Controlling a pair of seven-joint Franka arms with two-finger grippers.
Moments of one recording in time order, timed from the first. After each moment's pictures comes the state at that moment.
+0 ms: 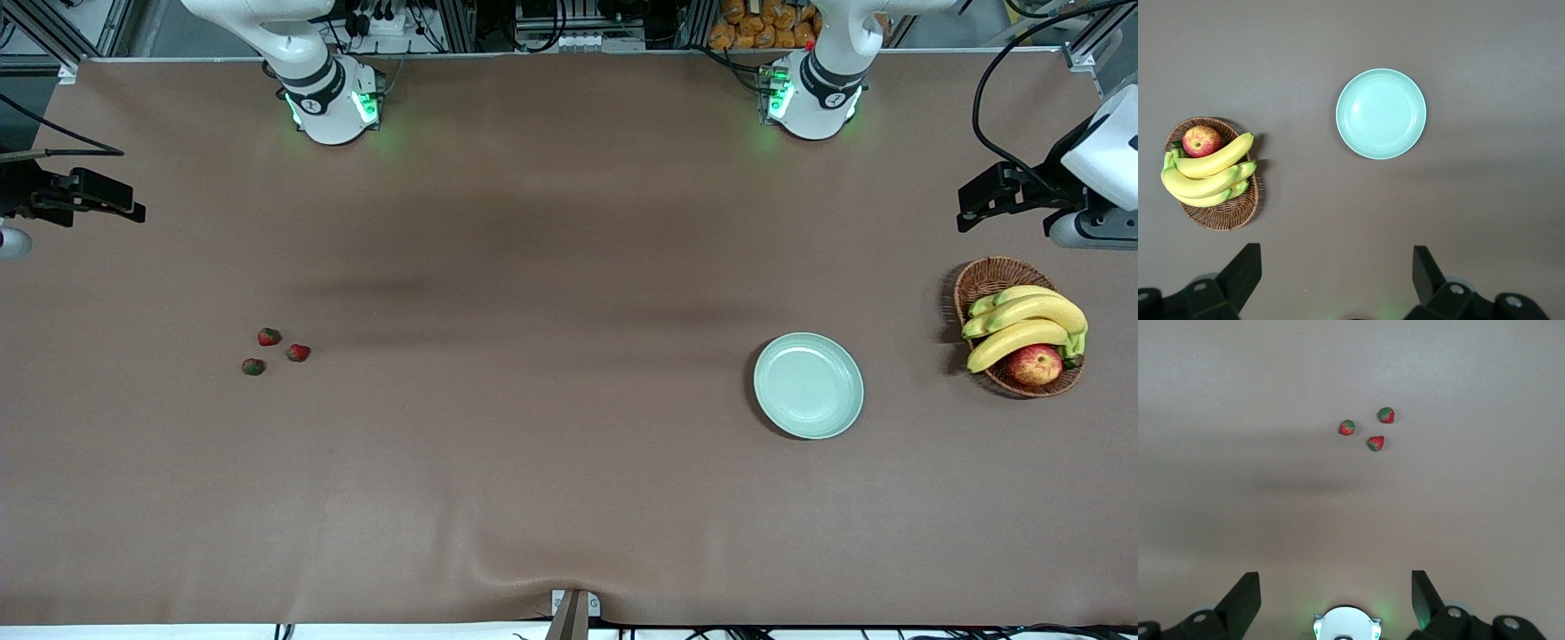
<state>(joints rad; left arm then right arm) -0.10 0.03 -0.01 -1.47 0.02 1.47 -0.02 0.02 0.02 -0.11 -1.55 0.05 1.38 -0.11</state>
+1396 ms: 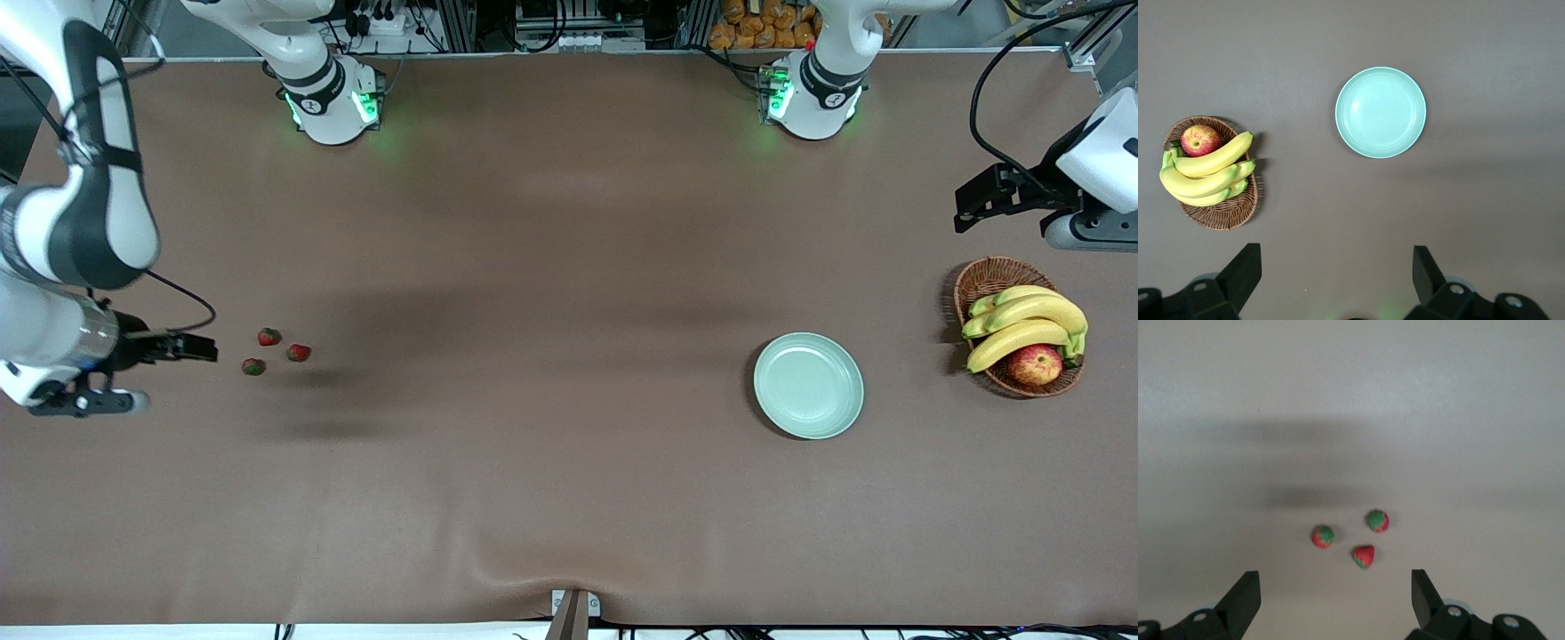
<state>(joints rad) -0.10 0.04 -0.01 -1.47 0.02 1.47 -0.02 0.03 0.39 -0.10 -1.59 0.03 1.87 -0.11</state>
